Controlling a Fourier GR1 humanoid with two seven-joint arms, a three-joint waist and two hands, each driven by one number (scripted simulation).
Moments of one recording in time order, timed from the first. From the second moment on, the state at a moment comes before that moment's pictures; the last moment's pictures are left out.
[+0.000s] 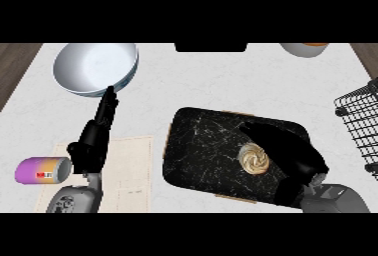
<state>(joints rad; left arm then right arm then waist) -0.13 0.05 -0.09 -1.55 -0.14 0.18 0.03 -0.17 -0.24 0.26 -1.73 0.94 0.67 0.15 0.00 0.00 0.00</state>
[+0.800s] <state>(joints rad) -0.14 0.03 -0.07 -1.57 -0.17 0.17 0.05 -0.15 -0.17 0.24 -1.60 1.01 0.52 0.06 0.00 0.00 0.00</state>
